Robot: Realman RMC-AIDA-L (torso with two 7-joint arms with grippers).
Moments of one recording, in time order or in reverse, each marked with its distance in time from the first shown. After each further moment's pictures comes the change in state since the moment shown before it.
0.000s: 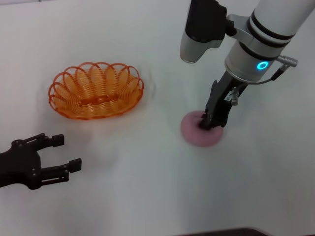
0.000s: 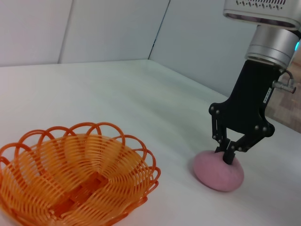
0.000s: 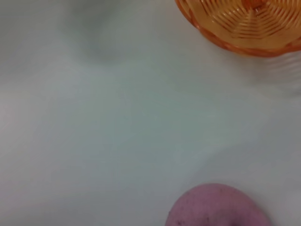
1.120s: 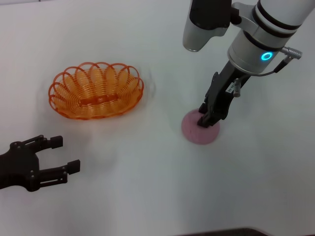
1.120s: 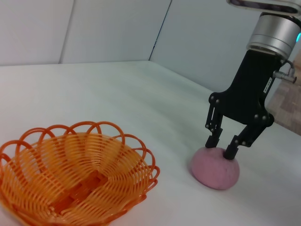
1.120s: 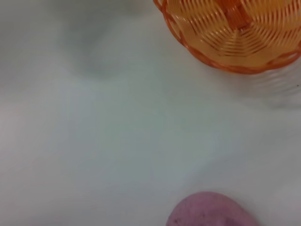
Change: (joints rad) left arm 0.009 0.000 -0.007 0.002 0.000 0.007 -0.001; right arm -0.008 -0.003 0.042 -0.063 -0.007 -0.040 0.000
